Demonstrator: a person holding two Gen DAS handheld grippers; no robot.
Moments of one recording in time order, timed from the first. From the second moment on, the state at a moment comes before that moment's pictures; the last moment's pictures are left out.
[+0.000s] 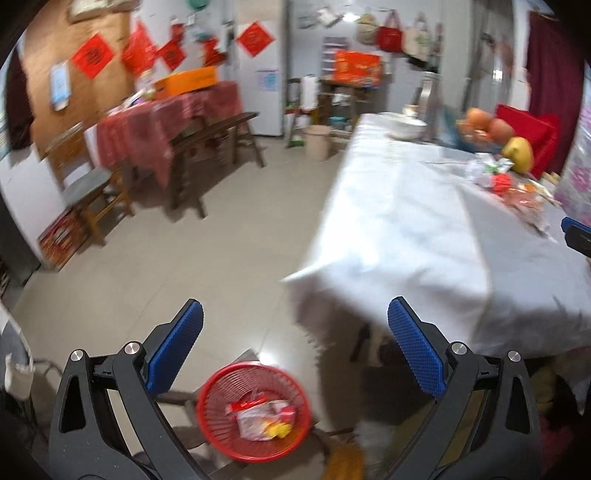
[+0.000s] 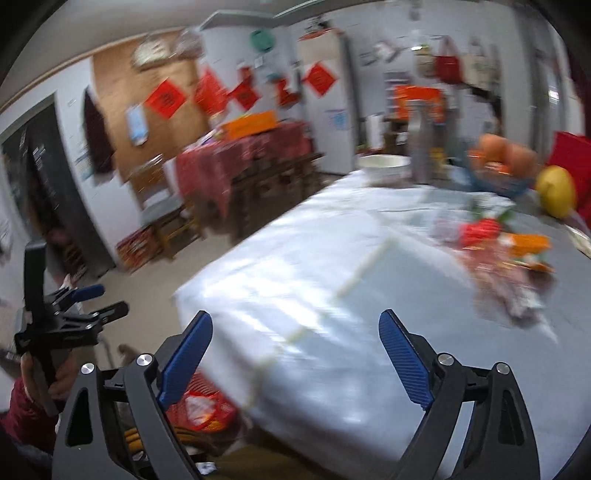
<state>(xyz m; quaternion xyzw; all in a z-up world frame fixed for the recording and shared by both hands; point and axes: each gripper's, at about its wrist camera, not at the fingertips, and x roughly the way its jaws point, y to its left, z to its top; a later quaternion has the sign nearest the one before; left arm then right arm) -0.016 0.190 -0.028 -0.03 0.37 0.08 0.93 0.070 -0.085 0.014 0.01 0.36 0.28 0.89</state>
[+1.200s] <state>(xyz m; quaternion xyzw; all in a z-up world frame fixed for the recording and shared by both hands) 0.269 -0.103 -0.035 -0.04 0.43 -0.22 0.87 0.186 -0.318 -0.056 0.13 0.36 0.07 0.92</state>
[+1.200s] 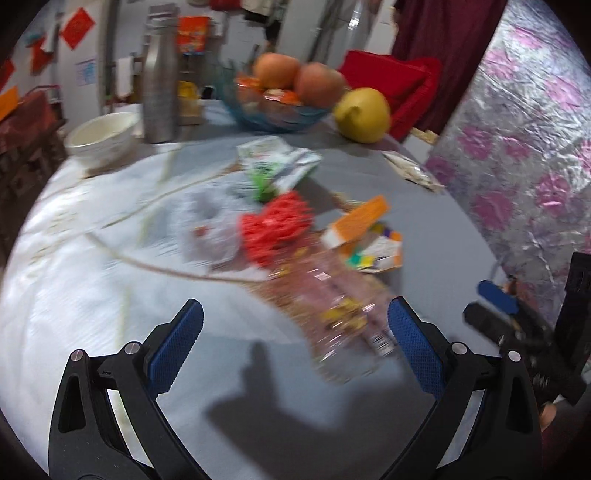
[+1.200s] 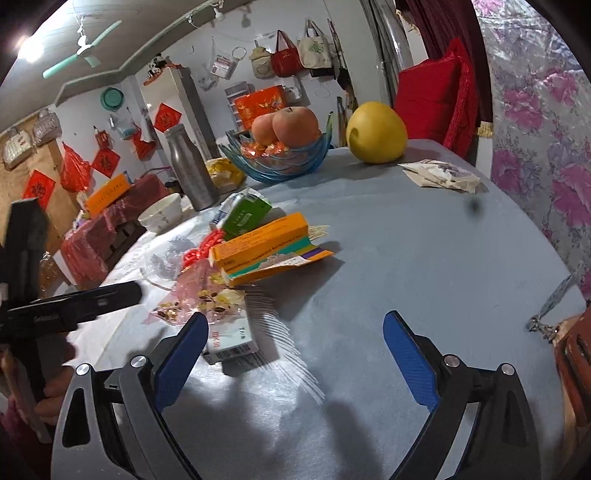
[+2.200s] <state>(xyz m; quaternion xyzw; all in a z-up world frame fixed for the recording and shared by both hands) 0.292 -0.099 -0.059 0.05 0.43 -0.15 0.89 0.185 -0.326 -0.061 0.17 0.36 0.10 0.91</state>
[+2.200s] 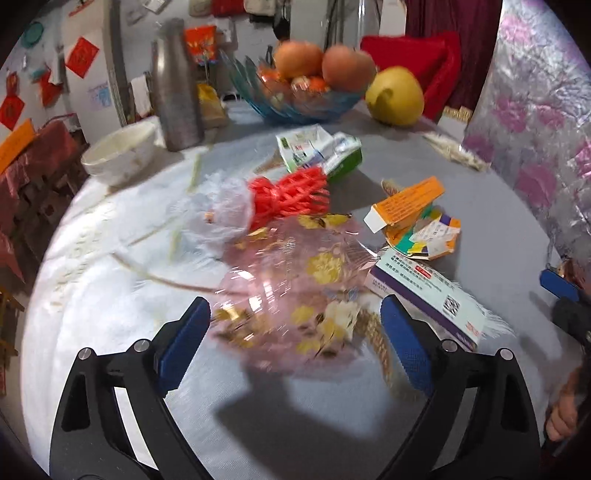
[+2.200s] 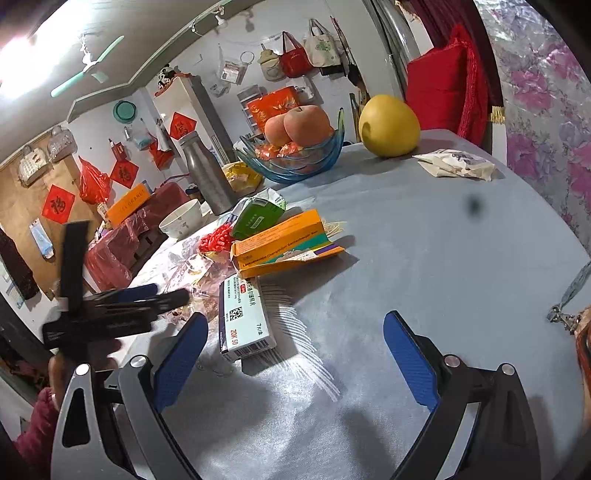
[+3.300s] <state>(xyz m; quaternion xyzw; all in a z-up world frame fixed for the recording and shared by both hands) 0.269 -0.045 -0.055 -0.07 0.37 -0.16 0.91 0.242 -0.233 -0.084 0.02 0.47 0.13 0.87</state>
